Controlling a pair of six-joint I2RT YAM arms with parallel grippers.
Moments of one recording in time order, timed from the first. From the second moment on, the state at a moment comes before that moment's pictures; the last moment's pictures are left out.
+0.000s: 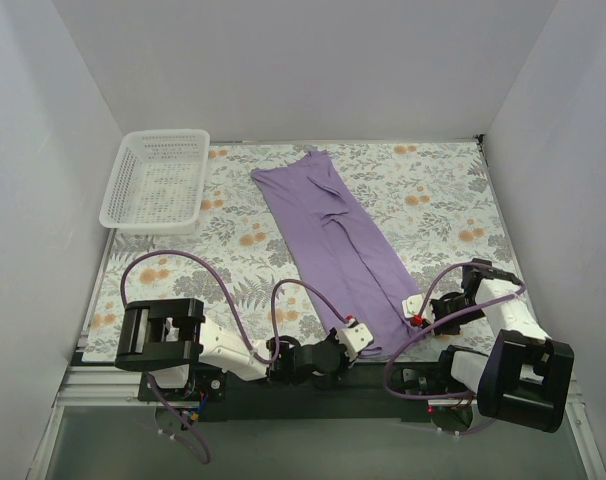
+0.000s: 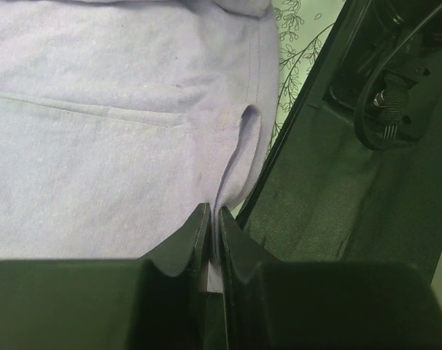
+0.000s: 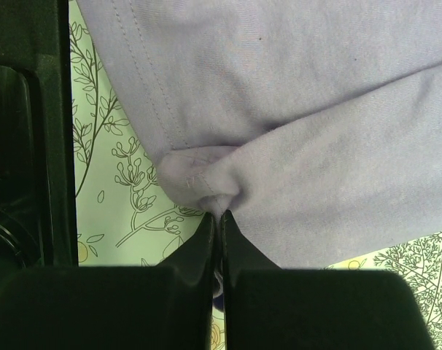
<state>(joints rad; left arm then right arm) -1.56 1.64 0.59 0.54 -0.40 -0.26 -0.20 1.13 0.49 -1.11 -0.58 -1.97</state>
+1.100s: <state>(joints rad) -1.52 1.64 0.56 0.60 -0.32 -0.29 -0.18 1.16 0.56 -1.13 -0.57 -1.96</state>
